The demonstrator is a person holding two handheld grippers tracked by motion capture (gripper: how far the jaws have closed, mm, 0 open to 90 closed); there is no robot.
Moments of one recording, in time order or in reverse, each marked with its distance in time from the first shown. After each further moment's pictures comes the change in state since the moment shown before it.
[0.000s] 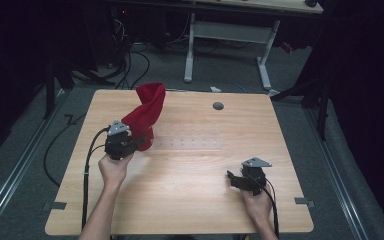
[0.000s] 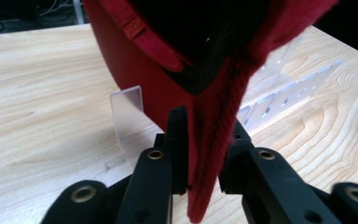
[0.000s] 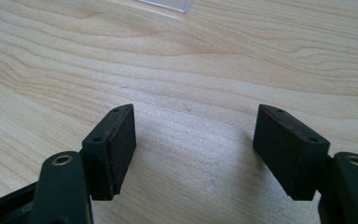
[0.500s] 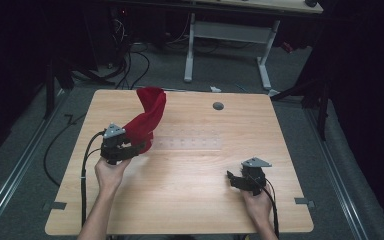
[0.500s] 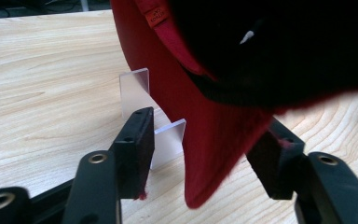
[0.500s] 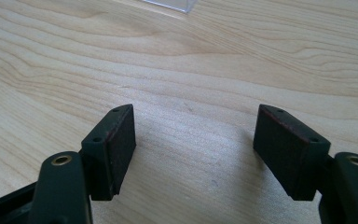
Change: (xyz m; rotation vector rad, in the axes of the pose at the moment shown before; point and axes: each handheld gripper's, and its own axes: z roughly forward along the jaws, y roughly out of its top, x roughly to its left) left arm 0.001 0.000 -0.013 0.011 0.029 -0.013; right arm 0.000 0.000 0.000 0.001 0.006 -0.003
